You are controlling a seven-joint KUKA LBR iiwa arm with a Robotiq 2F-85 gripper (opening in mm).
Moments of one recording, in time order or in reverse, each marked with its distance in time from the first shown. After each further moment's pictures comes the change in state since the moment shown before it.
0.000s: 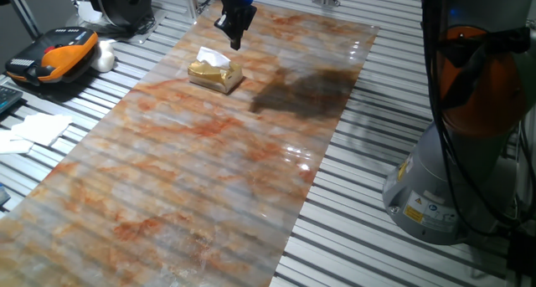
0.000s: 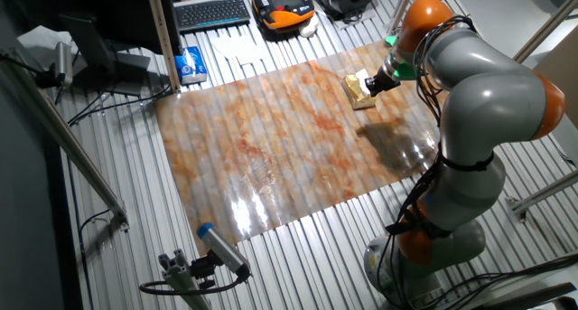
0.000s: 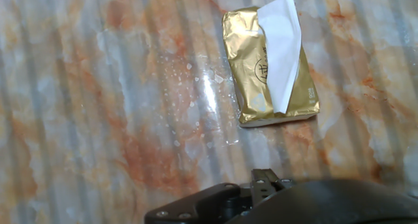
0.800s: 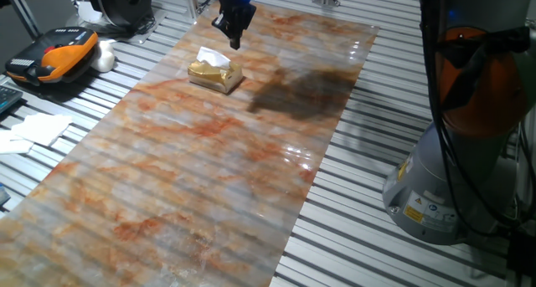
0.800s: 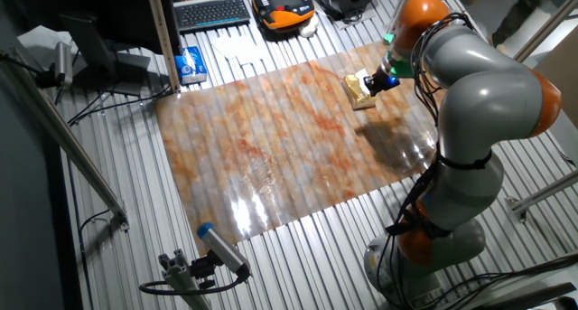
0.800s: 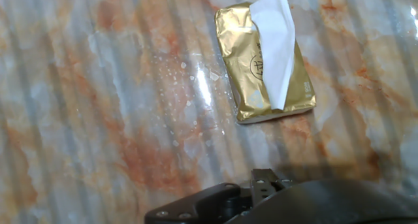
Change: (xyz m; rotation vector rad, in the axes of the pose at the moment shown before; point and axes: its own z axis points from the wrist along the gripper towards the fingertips) arm -0.002 0.003 0.001 0.022 0.026 0.051
